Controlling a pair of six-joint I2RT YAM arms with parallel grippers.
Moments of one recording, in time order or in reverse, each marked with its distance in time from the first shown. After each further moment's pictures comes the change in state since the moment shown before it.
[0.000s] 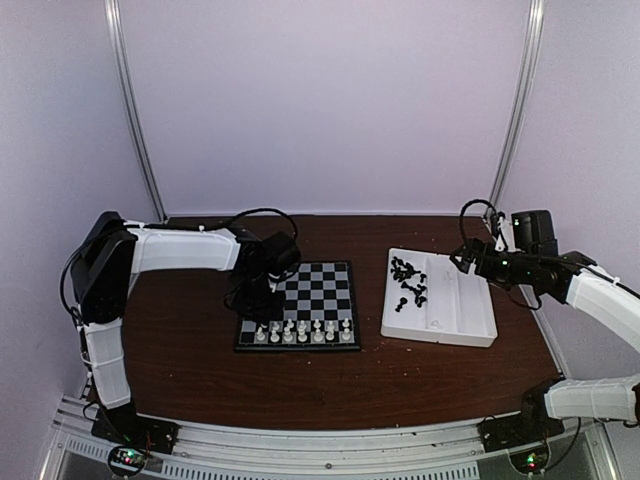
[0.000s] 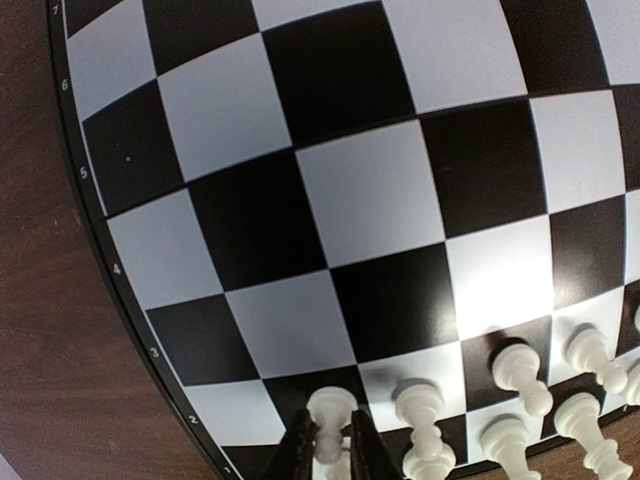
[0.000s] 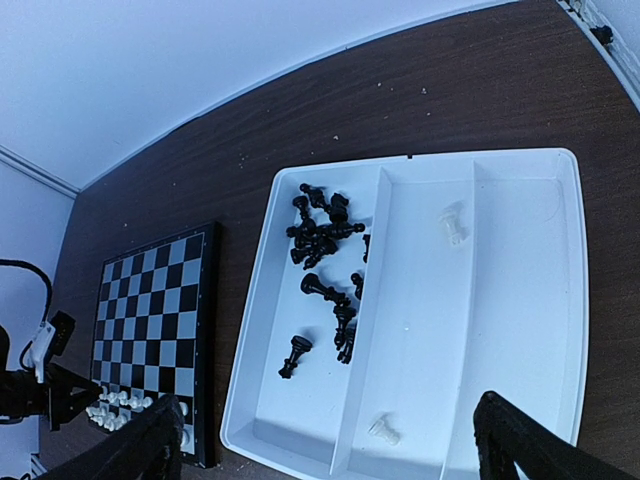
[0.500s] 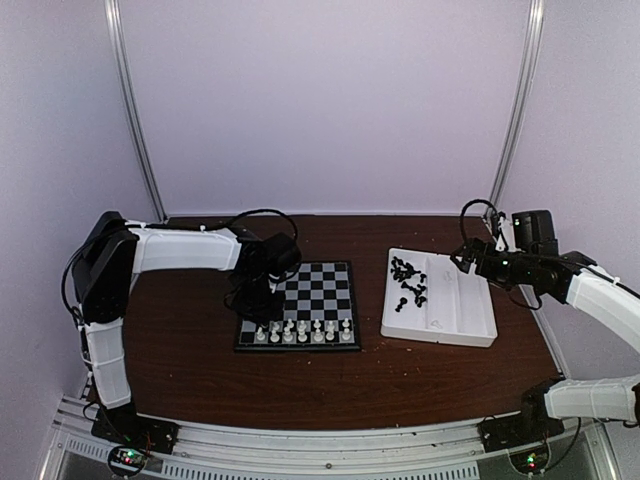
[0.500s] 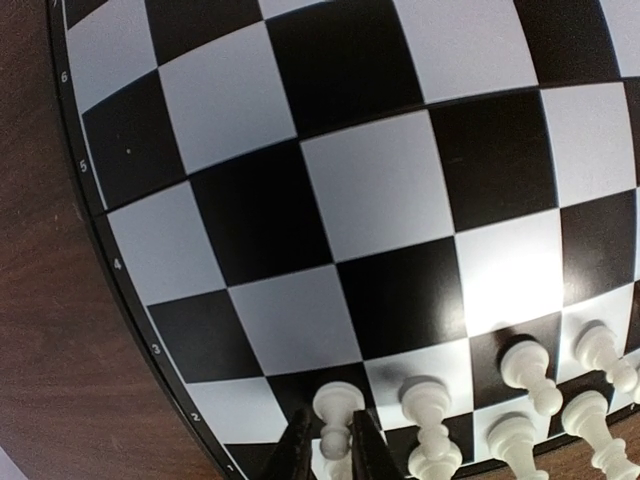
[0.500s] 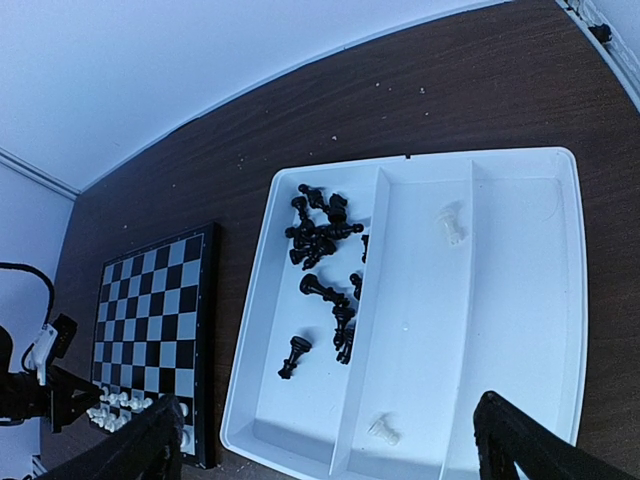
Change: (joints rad) left arm 0.000 0.009 0.007 -0.019 -0.002 0.002; right arm -0.005 0.000 0.000 0.000 -0.003 0.001
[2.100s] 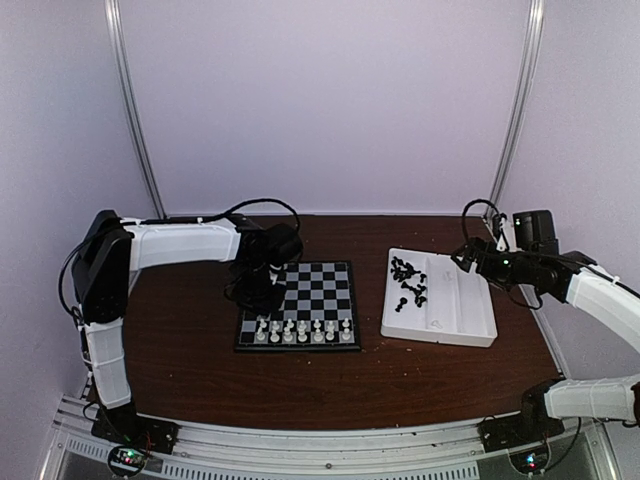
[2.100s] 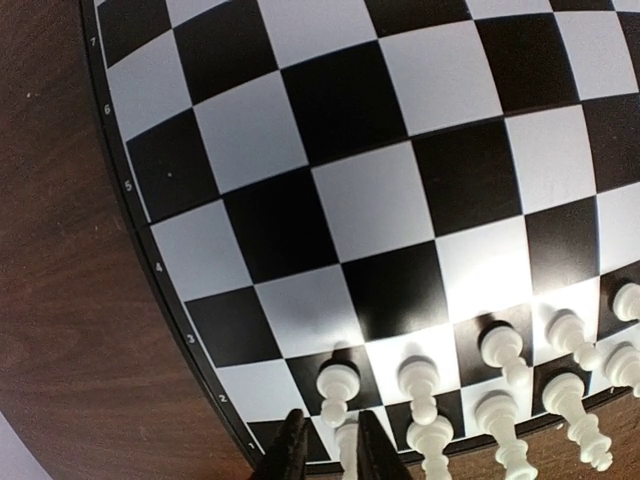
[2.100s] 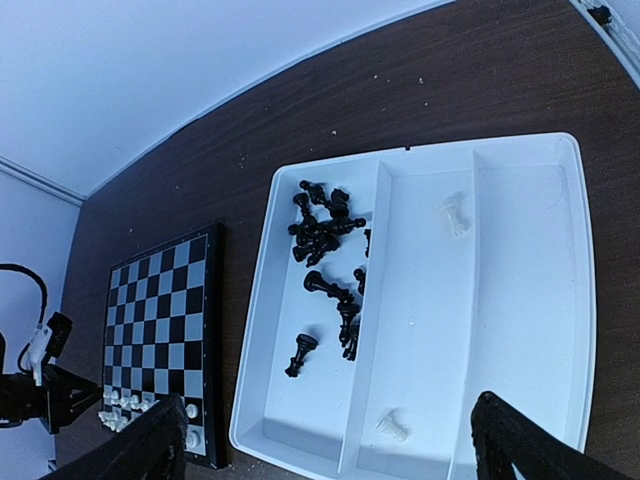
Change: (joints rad) left arm 0.000 0.000 0.082 -0.080 -0.023 0.025; right arm -0.018 0.004 0.000 0.000 -0.031 0.039
